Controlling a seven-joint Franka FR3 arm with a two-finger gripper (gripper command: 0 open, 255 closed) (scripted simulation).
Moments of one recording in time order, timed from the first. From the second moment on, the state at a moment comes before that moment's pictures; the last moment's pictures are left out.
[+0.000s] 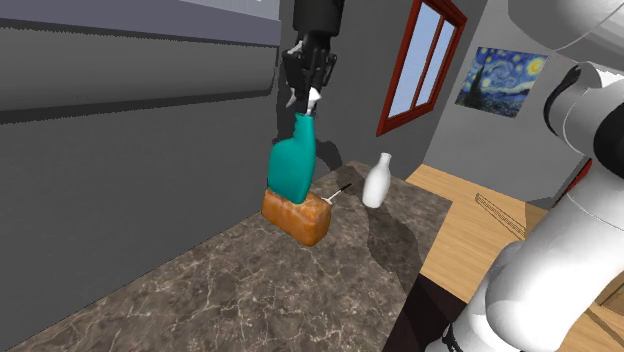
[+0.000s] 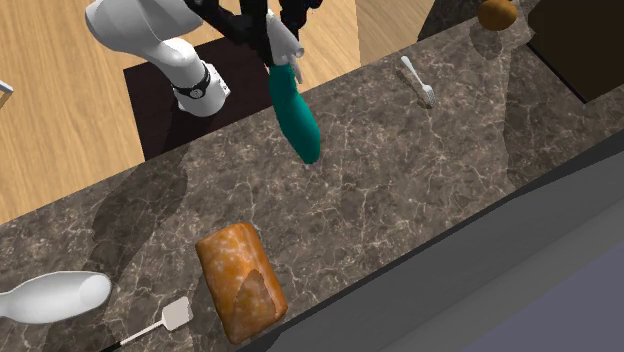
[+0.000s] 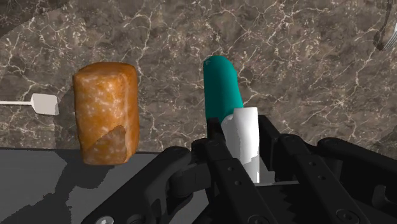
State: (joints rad) arm -0.02 -0.09 0.39 -1.35 0.04 1.26 0.21
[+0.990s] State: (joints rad) arm -0.18 -0.20 0.13 -1.47 0.03 1.27 -0.21
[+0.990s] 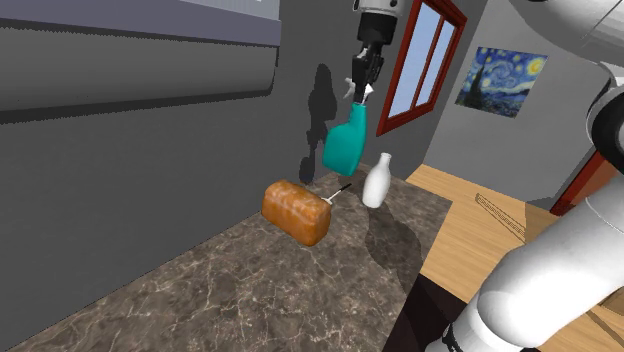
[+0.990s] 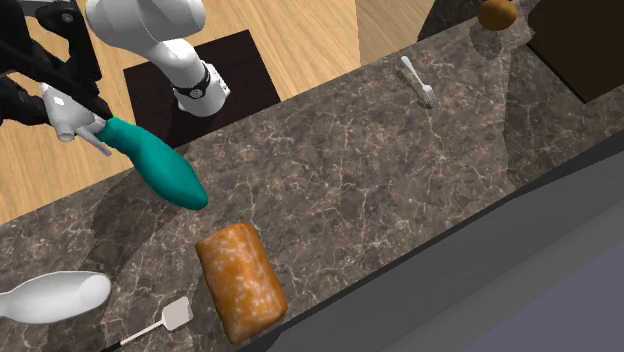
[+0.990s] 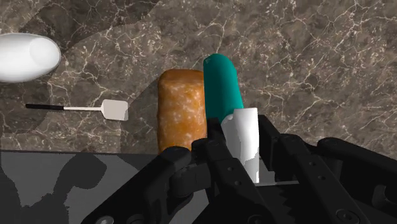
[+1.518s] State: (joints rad) arm -0.26 -0.14 0.01 -1.41 0.00 1.27 -0.42
